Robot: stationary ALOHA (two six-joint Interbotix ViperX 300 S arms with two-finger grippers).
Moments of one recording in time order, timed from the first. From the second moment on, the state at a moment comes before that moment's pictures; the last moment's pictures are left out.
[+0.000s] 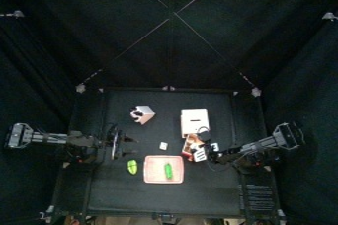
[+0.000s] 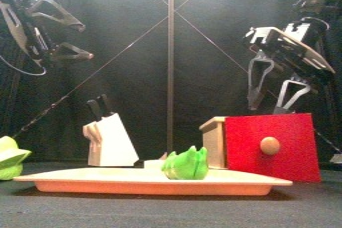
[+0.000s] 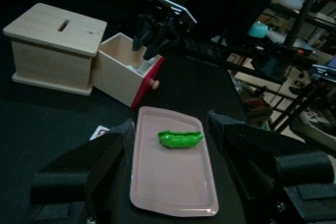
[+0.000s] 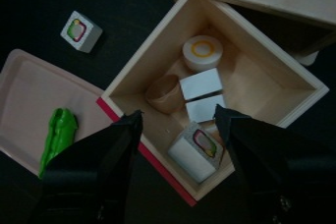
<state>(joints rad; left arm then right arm) 0.07 -0.75 1.26 0.29 -0.37 -0.57 0.24 -0.28 0.83 -0.79 0.74 1.96</state>
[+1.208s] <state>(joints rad) 0.09 -0.75 1.26 0.29 -0.37 -0.57 0.14 0.14 0.41 -1.07 0.60 1.94</state>
